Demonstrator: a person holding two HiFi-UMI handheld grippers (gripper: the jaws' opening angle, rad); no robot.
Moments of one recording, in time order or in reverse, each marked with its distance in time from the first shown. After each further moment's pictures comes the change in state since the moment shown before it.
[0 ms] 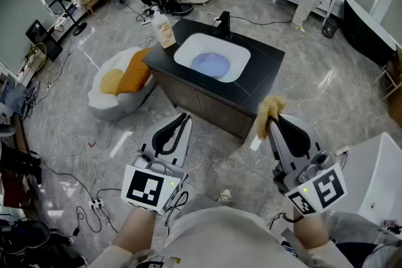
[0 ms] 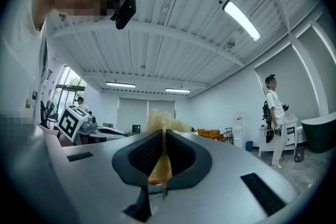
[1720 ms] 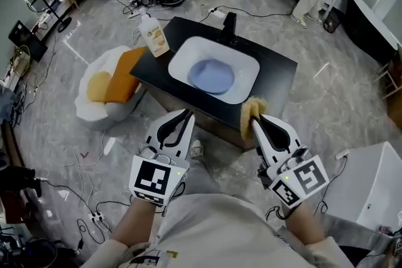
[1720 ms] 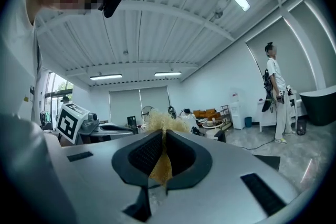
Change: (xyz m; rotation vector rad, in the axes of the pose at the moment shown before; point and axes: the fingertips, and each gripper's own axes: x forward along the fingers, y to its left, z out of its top) left arm 0.179 0.129 -0.096 0.001 0.103 -0.111; right arm 0.201 -0.093 -0.119 0.155 0.149 -0.049
